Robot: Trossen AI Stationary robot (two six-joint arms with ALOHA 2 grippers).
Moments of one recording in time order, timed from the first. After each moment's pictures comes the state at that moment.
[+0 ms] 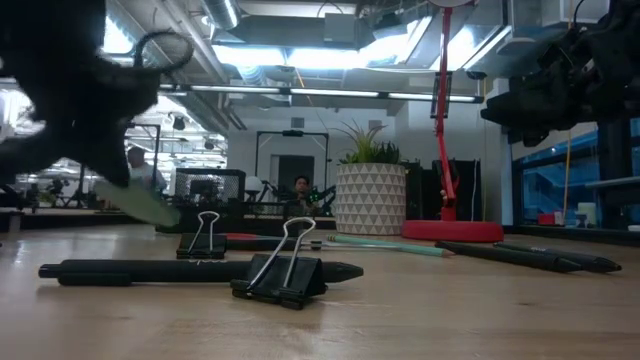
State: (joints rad) left arm -0.52 1.53 0.79 -1.03 -0.73 -0.53; right arm -0.06 0.30 0.01 0.25 0.10 0.15
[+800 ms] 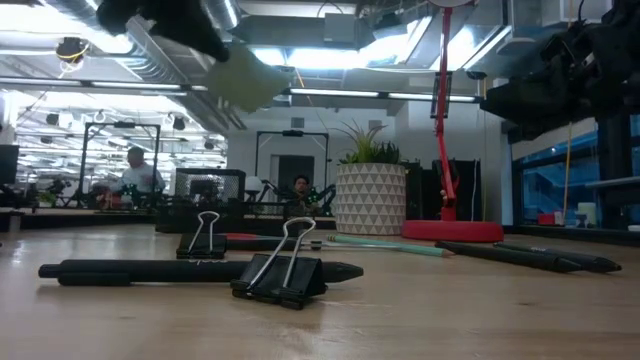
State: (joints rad) left arm -0.41 1.26 1.00 -0.68 -0.85 0.10; right arm -0.06 0.30 0.01 0.29 0.11 0.12
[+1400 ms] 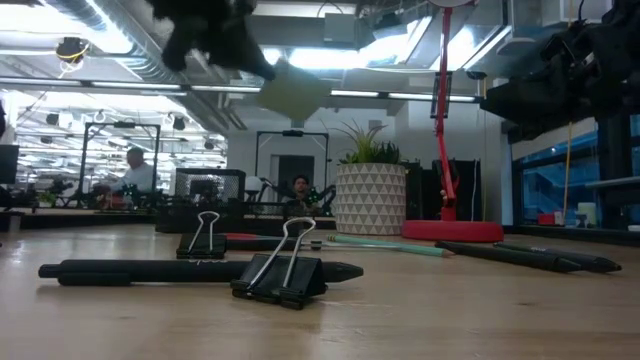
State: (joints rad) left arm -0.10 1.21 0.85 -0.22 -0.45 0.61; right arm -0.06 0.30 0.01 0.30 0.10 0.13
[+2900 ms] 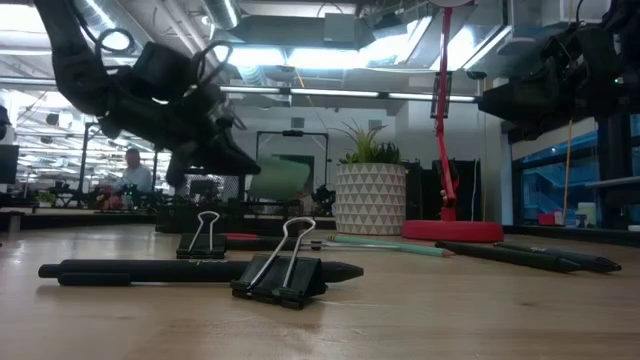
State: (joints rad) left arm 0.45 1.41 0.29 0.78 0.21 0.66; right arm -0.06 0.30 0.01 0.31 0.17 0.13
